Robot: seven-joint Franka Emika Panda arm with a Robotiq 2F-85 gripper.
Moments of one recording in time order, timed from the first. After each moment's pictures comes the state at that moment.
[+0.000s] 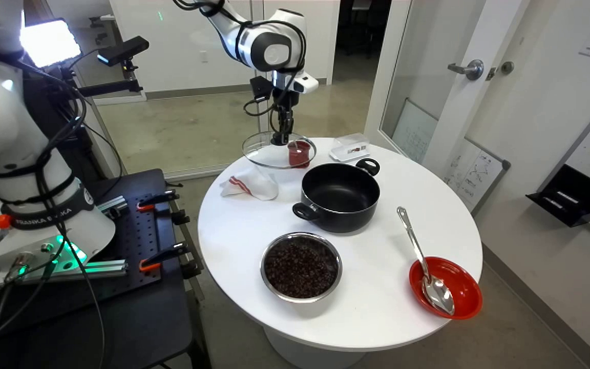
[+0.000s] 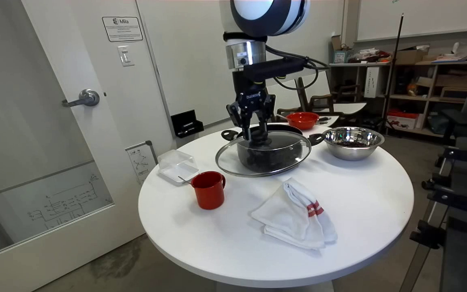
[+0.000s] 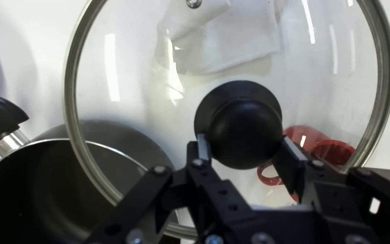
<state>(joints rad) 0.22 0.44 0.01 -2.01 0.00 2.42 0.46</state>
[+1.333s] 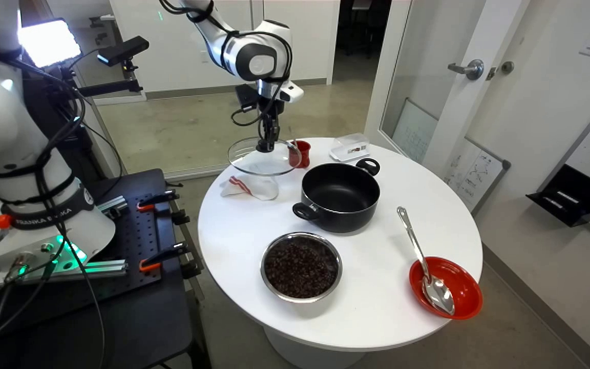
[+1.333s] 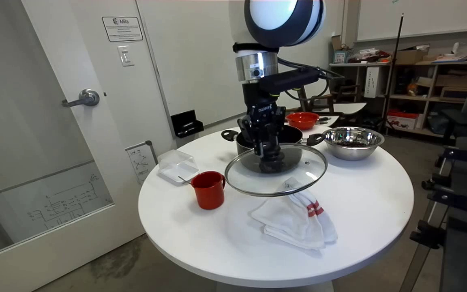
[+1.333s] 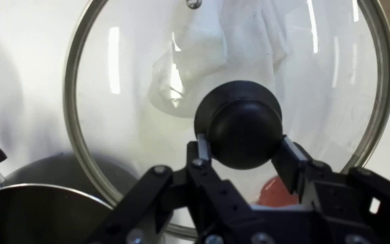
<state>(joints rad) 0.21 0.41 0.06 -2.14 0.01 2.49 0.40</state>
